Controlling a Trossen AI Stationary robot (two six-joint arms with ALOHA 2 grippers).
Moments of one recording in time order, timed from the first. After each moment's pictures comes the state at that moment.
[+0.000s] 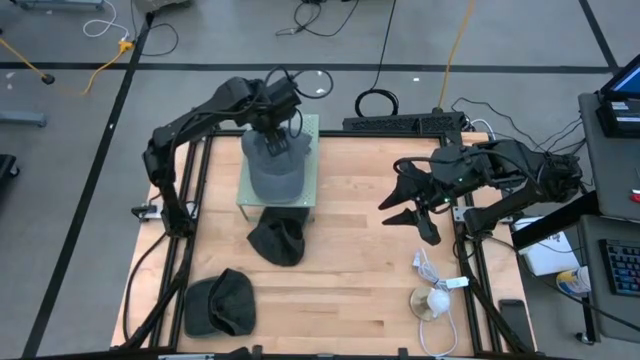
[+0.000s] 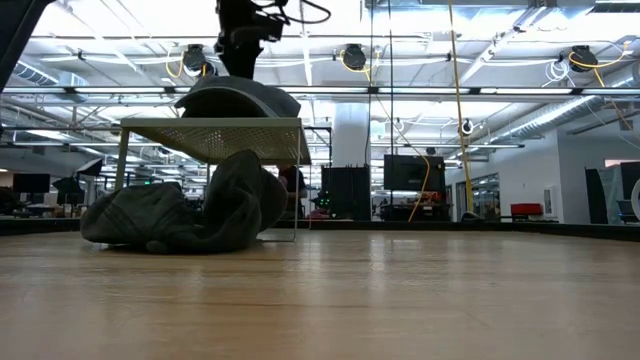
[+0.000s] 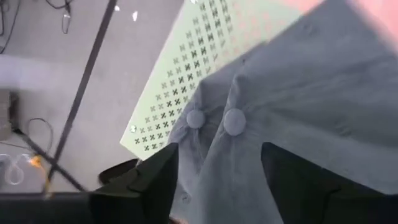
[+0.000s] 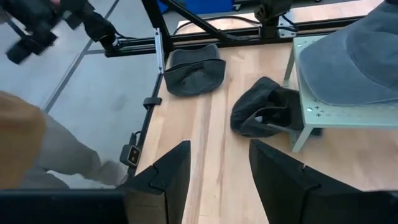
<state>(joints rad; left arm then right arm) 0.48 1.81 2.06 -1.49 -0.31 0.07 0.18 1.30 1.76 -1.04 -0.11 0.22</state>
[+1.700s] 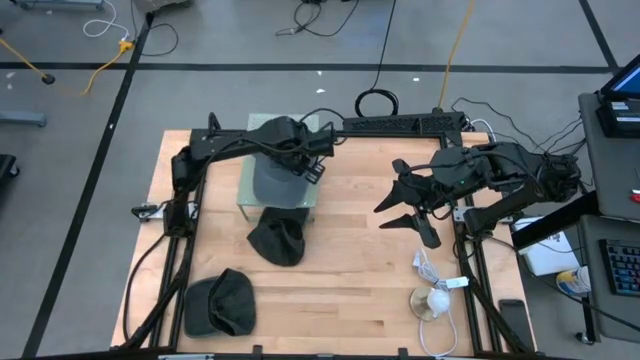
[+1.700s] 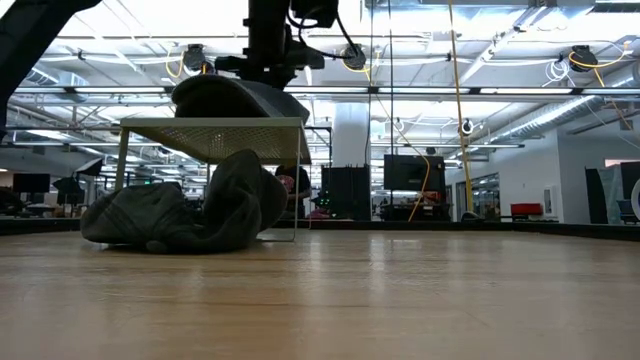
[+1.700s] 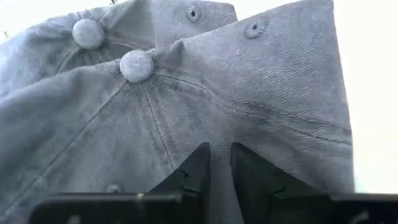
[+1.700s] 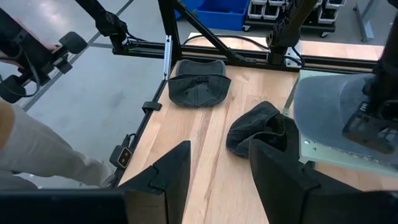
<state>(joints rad) 0.25 2.00 2.06 -1.57 -0.26 -0.79 0.20 1.31 1.76 -0.97 -0.11 0.07</state>
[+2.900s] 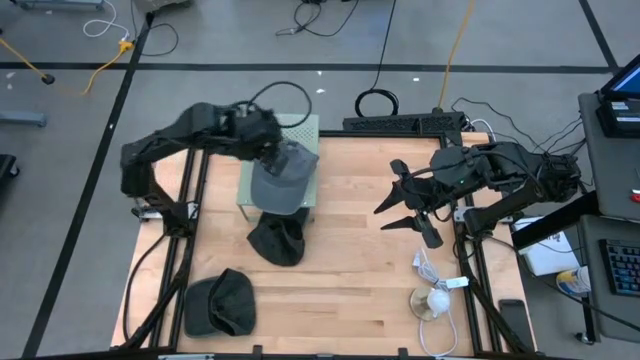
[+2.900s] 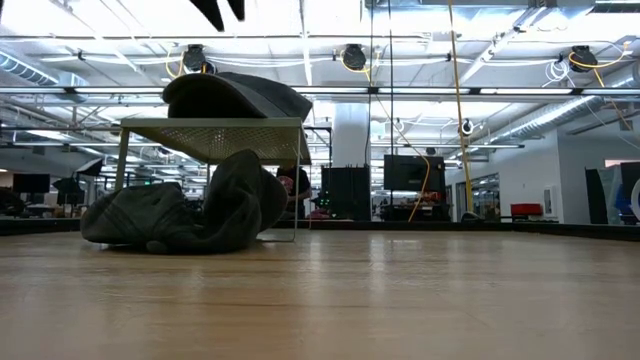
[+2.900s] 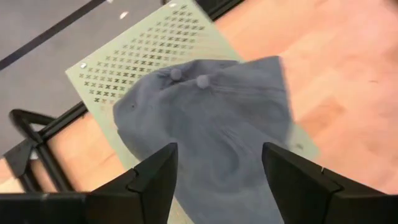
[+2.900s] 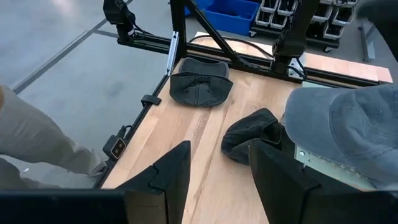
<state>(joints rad) 0.17 1.62 2.06 -1.57 -0.36 -0.66 0.20 1.31 1.76 -0.97 -0.13 -0.05</state>
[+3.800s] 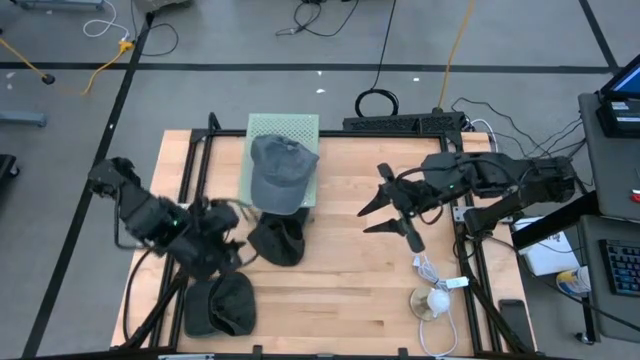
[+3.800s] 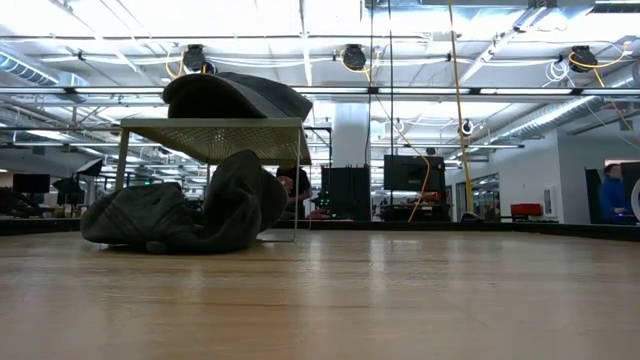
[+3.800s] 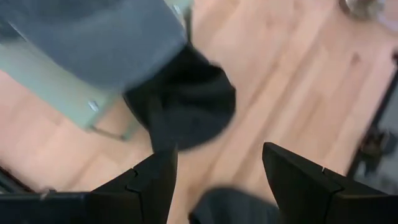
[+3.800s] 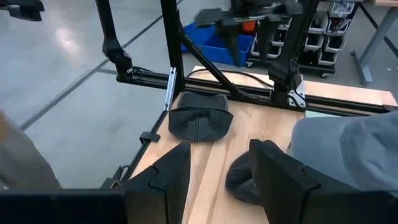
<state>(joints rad) -0.66 1.42 1.72 -1.57 -0.46 -1.20 0.20 1.30 1.60 -0.67 -0.13 0.02</state>
